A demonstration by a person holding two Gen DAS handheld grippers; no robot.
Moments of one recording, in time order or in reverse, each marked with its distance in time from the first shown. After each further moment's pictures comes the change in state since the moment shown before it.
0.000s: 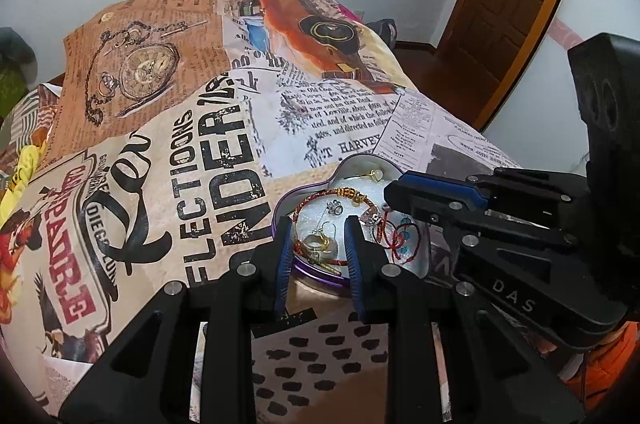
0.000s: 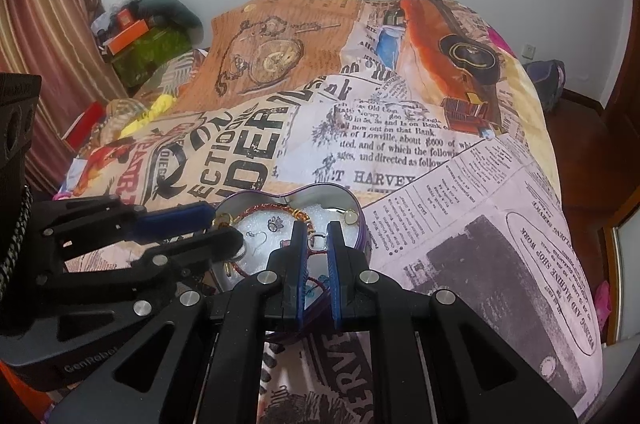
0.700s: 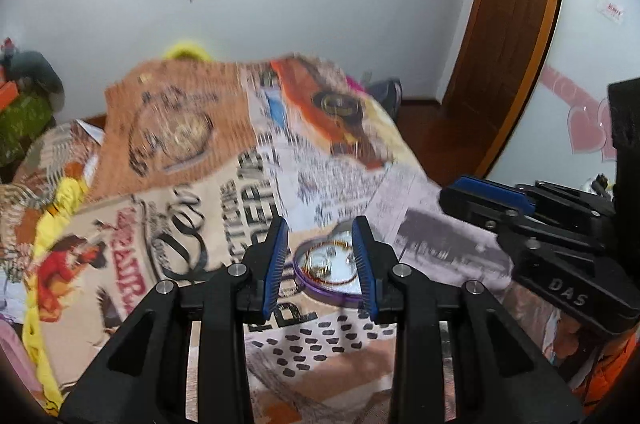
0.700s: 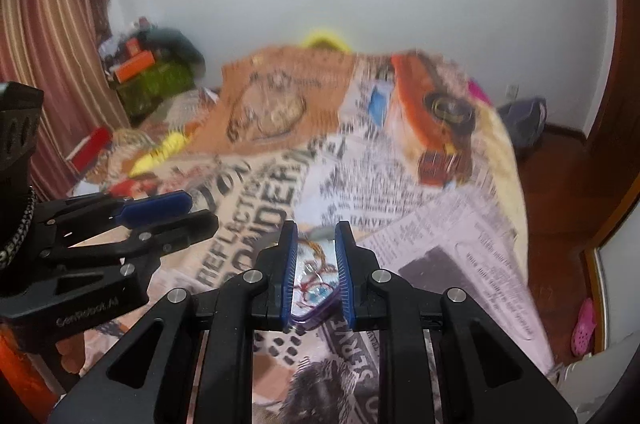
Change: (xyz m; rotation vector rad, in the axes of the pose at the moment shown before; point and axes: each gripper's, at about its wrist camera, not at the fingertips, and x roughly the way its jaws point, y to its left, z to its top) left arm -0.118 -0.012 0.011 -0.014 -0.237 0.054; right arm -0.099 0.028 0.011 -0.034 -0.203 -0.044
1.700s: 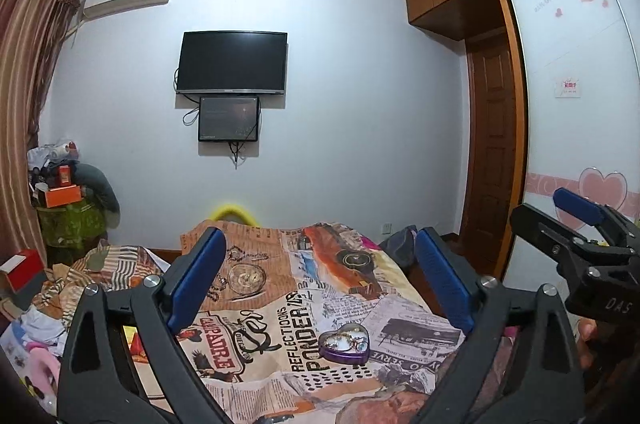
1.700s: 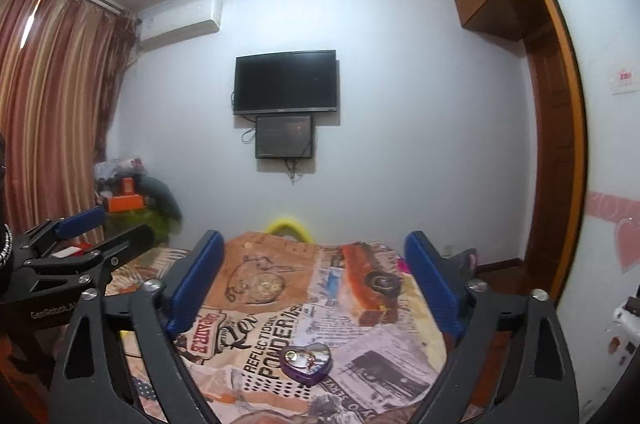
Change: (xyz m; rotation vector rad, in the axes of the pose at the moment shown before) left arm -0.243 -0.043 -0.031 0.056 -0.582 0.128; right arm -0.217 0.101 -0.015 -0.045 -0.630 -0.227
